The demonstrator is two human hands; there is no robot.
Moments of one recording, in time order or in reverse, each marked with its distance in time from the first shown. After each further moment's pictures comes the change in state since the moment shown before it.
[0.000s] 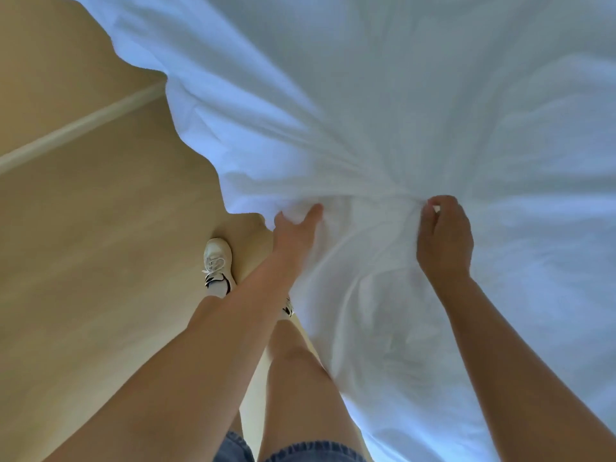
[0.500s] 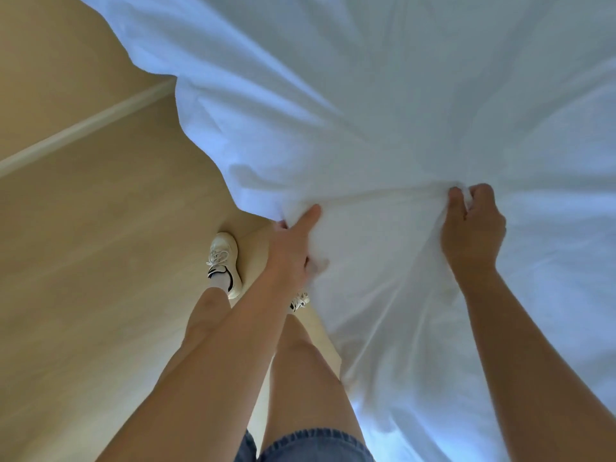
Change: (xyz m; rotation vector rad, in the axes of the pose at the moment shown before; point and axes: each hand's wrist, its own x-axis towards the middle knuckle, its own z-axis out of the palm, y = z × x) left_hand -0.024 -0.018 -0.009 -0.516 -0.167 0.019; right_hand 0.017 0.013 -0.015 0.094 0.148 0.052
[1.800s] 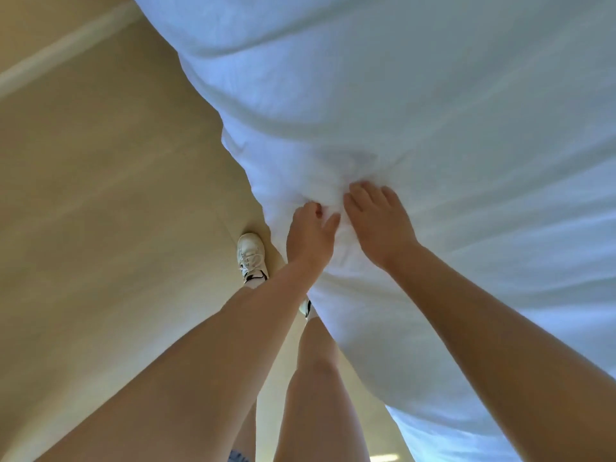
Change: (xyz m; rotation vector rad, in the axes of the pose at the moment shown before) left_hand 0.024 -0.134 -0.084 1.102 0.124 0.434; right_hand -0.153 0.014 0.087 -0.697 -0.586 -0.793
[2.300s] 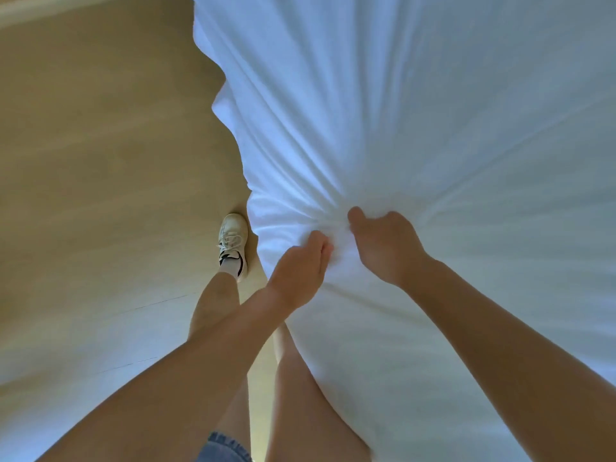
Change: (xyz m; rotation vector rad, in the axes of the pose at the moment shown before) left_hand -0.077 -0.008 0.030 0.143 -0.099 0.226; right_hand -0.034 0.045 -0.002 -0.068 0.032 -0.249
